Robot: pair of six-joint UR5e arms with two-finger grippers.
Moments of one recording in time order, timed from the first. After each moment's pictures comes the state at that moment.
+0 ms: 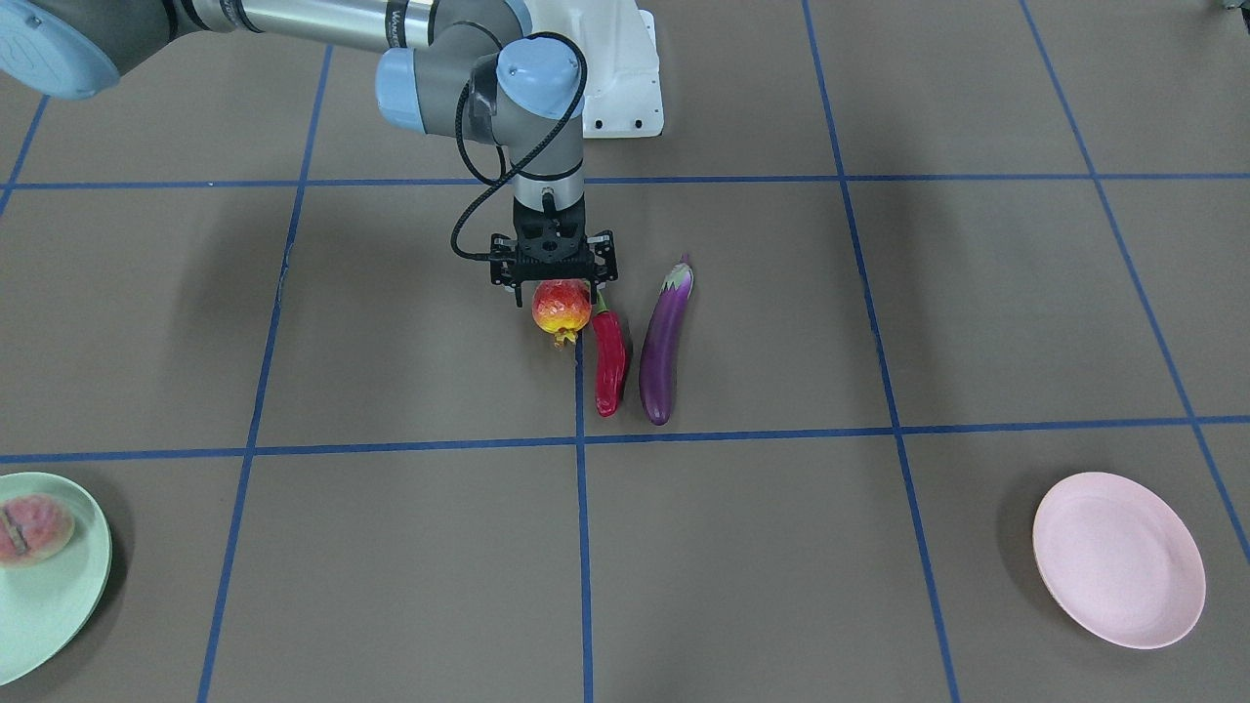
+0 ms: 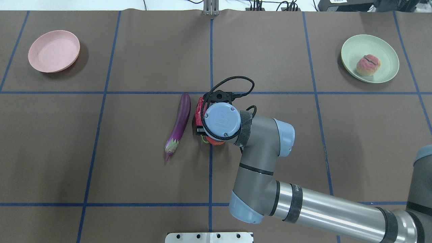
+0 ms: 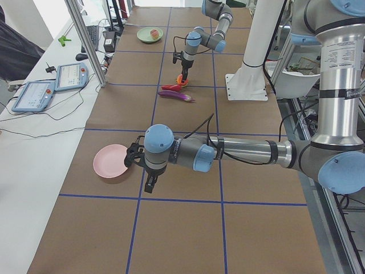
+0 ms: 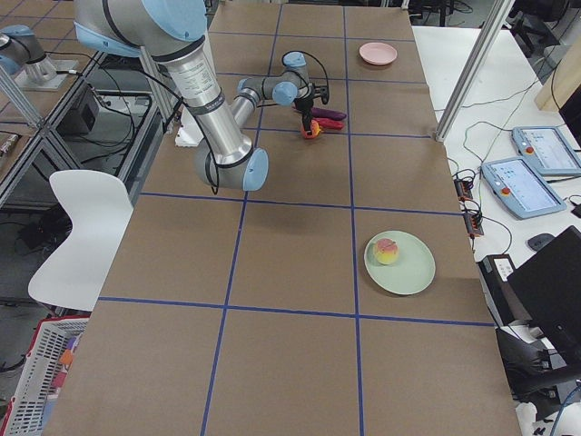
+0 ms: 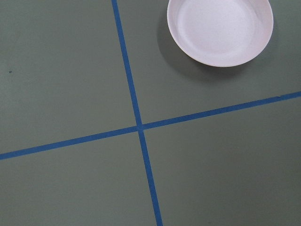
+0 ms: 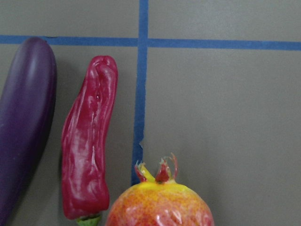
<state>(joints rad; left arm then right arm) -1.58 -1.51 -1.69 -1.78 -2.41 0.02 0.39 -0.82 1.55 -1.51 1.60 1.27</state>
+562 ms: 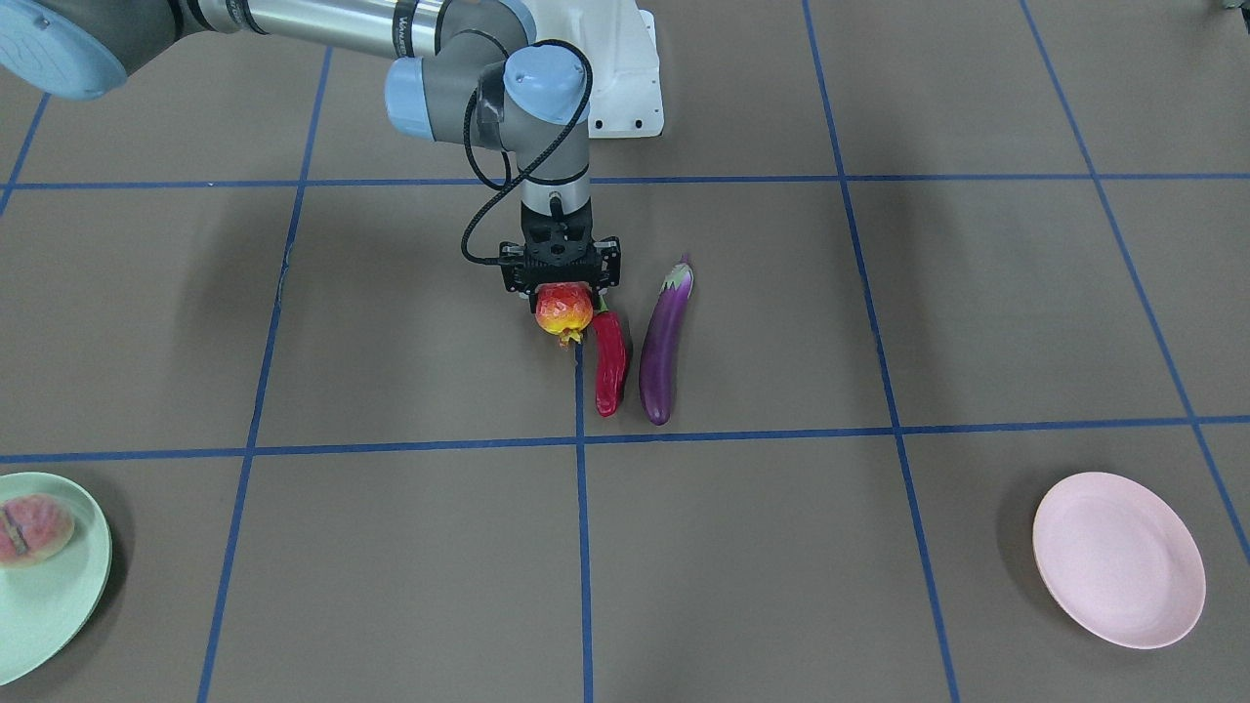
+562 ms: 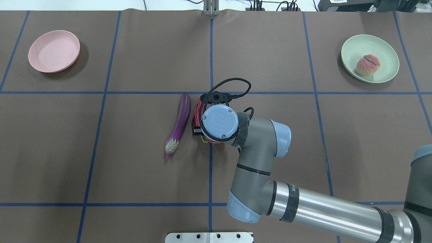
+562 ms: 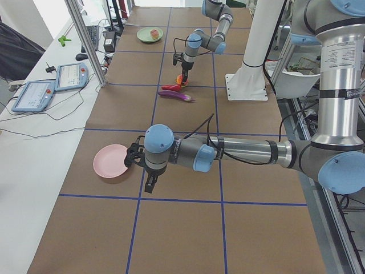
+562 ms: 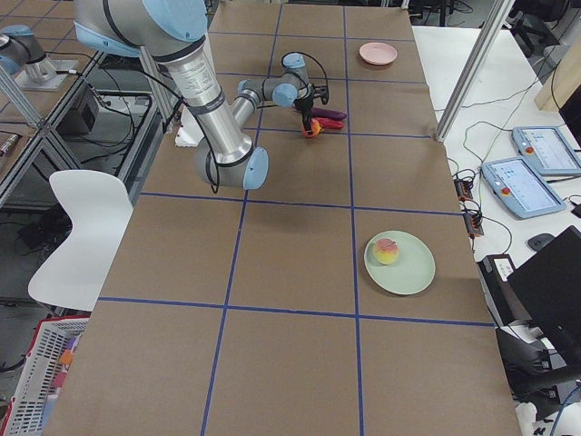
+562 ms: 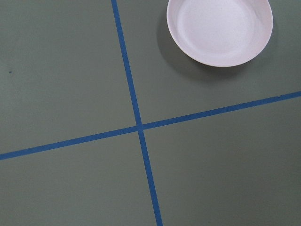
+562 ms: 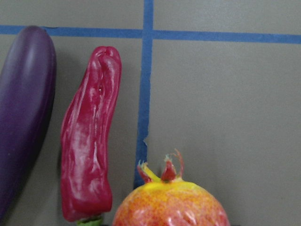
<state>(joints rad) -1.58 -1.50 -1.69 -1.78 -2.41 0.02 0.41 -0.81 1.54 -1.48 1.61 1.26</state>
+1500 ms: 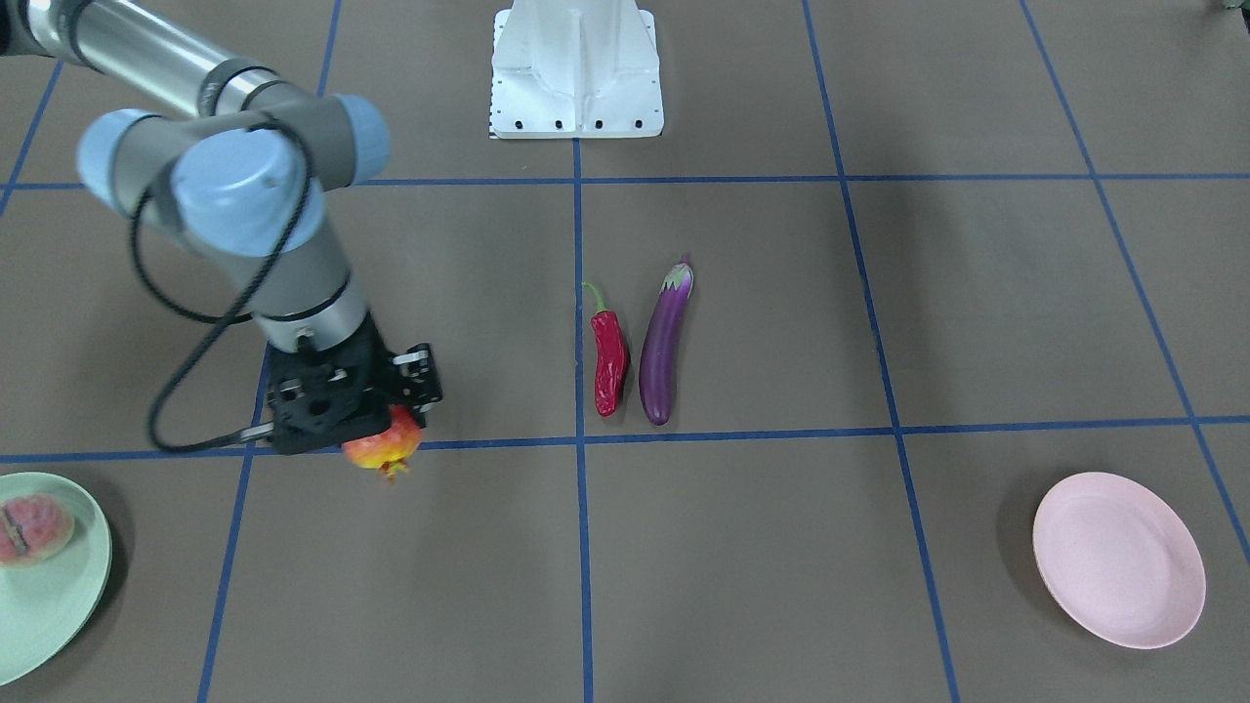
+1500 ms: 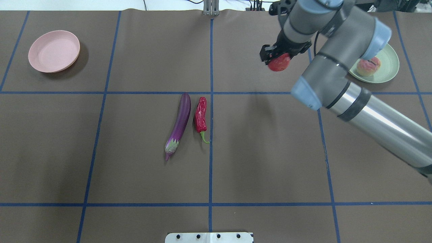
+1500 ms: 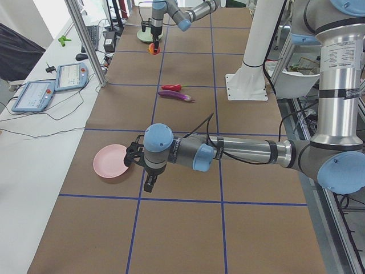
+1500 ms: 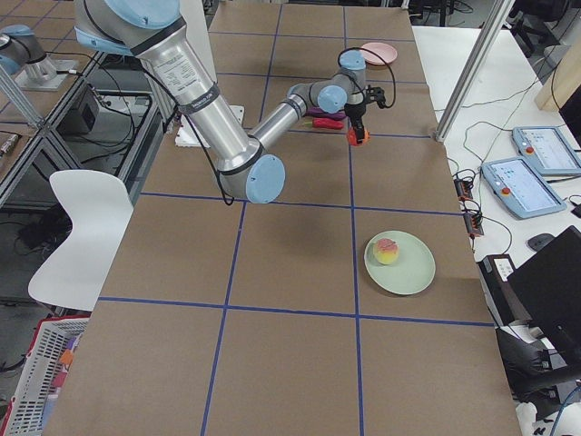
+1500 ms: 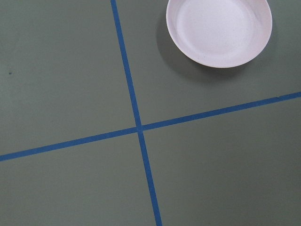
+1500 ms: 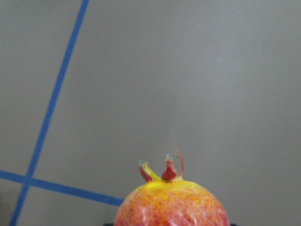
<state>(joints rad) -1.58 -1.51 -1.70 -1.78 -2.41 0.02 0.96 -0.90 1.49 -1.47 2.07 0.61</state>
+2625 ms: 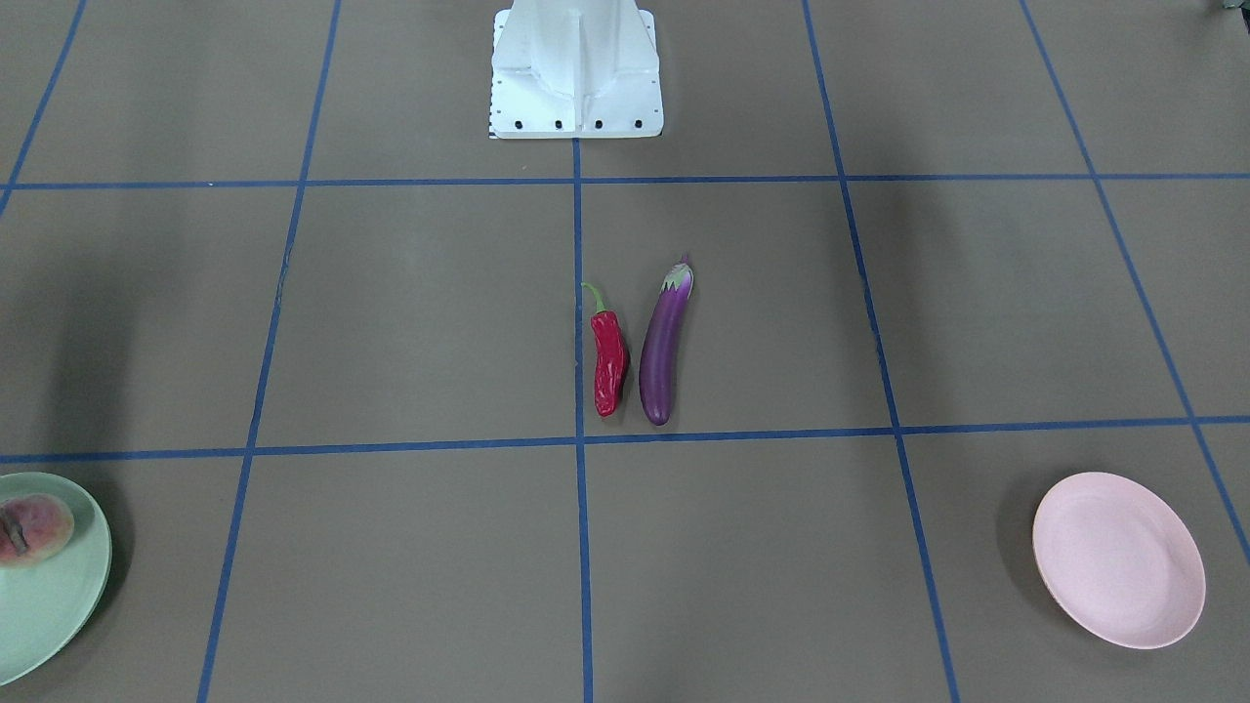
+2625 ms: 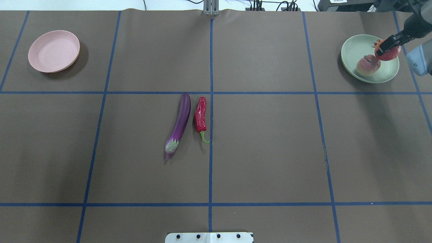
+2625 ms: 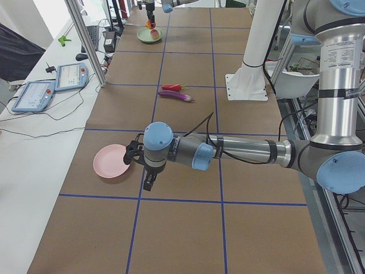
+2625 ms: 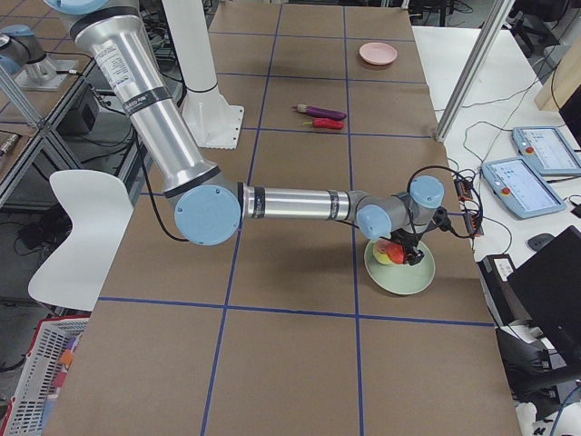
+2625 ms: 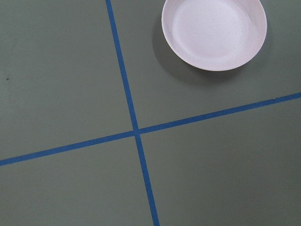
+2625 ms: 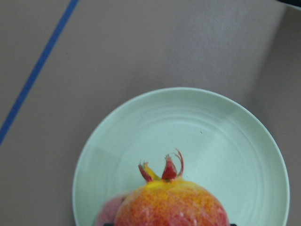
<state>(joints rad) -1.57 -1.51 -1.70 -1.78 -2.41 0.02 1.31 -1.10 1.04 -1.14 2.32 0.04</state>
